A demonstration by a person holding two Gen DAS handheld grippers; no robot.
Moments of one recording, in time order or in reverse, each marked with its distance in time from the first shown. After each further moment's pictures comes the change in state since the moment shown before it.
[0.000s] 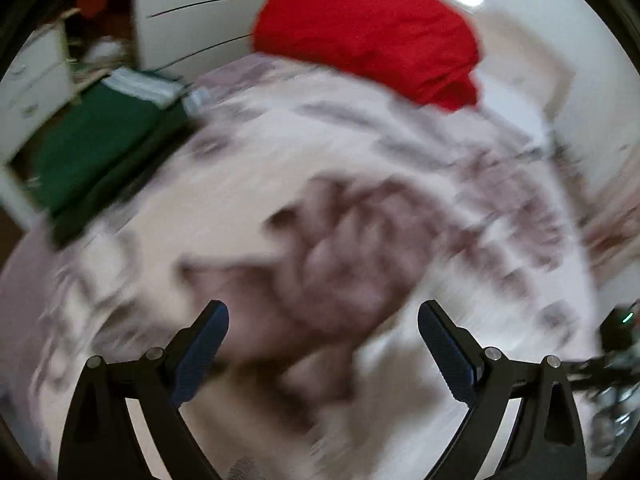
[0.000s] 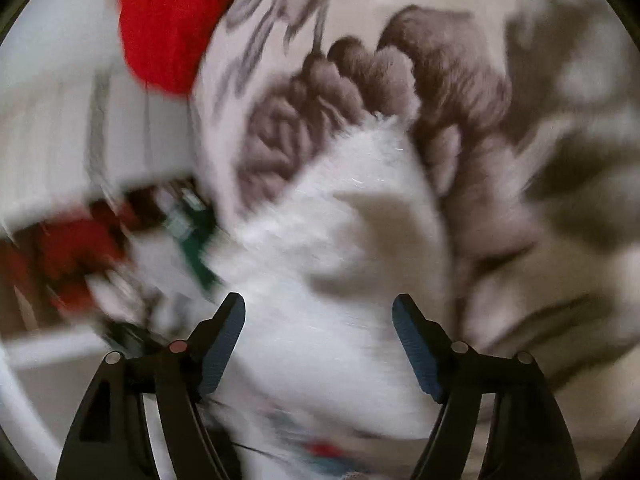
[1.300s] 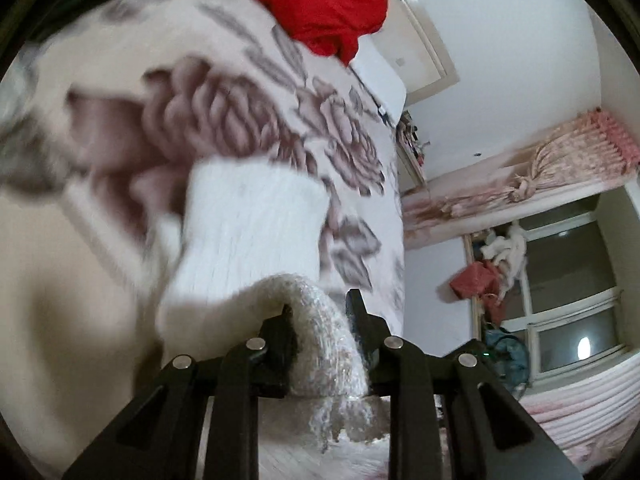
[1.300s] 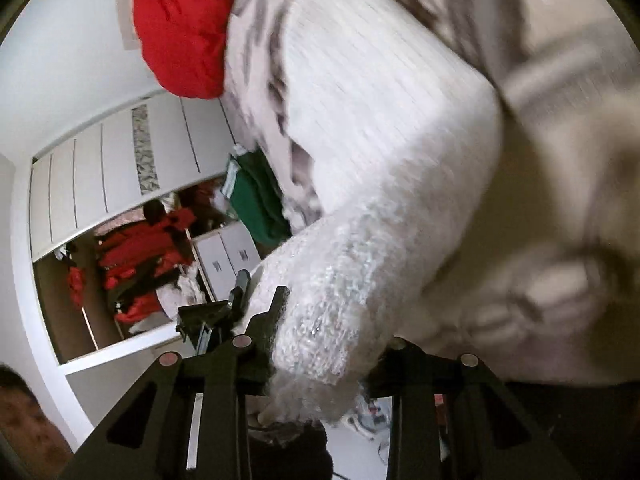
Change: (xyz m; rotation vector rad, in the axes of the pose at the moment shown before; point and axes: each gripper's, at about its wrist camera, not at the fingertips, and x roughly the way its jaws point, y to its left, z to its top) left arm -0.057 0.002 -0.061 -0.140 0.210 -0.787; right arm -0.060 0.014 -0.299 0.322 -0.137 0.373
